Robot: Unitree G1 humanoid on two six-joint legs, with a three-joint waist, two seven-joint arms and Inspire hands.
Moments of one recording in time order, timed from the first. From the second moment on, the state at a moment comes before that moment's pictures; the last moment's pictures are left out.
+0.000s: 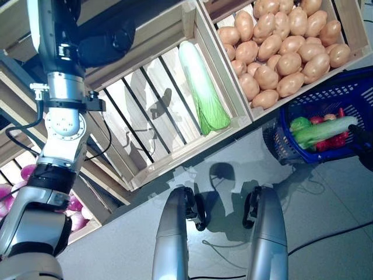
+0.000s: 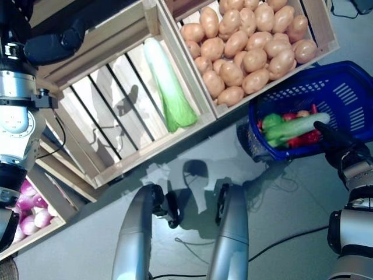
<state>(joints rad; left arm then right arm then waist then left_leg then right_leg) -0.82 0.88 -0.32 0.47 -0.47 -0.62 0.27 -0.83 -0.97 -0.03 1.32 1.15 0.24 0.10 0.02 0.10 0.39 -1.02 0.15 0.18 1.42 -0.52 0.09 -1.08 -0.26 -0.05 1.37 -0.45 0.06</state>
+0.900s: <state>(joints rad) -1.18 1.06 -1.34 0.60 0.71 -0.42 0.56 -0.86 -0.95 0.21 1.29 1.11 0.23 0.30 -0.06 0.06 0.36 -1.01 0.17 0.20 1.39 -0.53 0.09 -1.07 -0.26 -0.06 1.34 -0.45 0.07</state>
